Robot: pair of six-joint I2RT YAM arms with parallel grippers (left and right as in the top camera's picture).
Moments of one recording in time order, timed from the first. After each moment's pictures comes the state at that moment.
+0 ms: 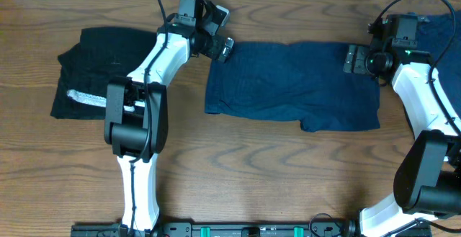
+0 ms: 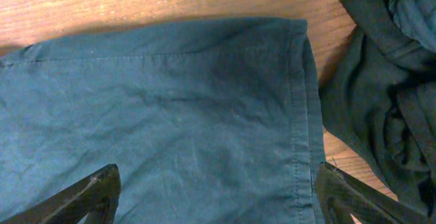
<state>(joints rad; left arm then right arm) -0.22 2.24 1.72 -0.47 0.32 0.23 -0.12 1.78 1.30 -0.55 -0.05 0.06</state>
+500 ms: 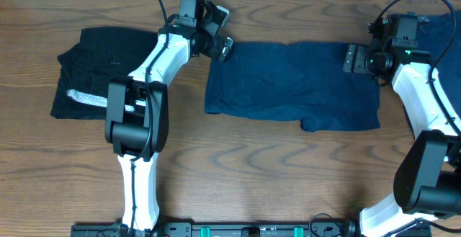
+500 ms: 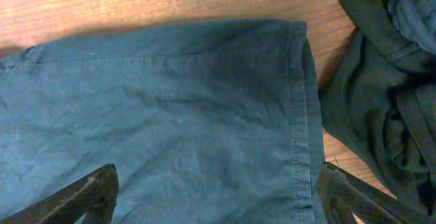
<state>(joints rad) -0.23 2.26 1.72 -0.45 0.32 0.23 -0.12 1.78 1.30 -0.55 -0.05 0.06</state>
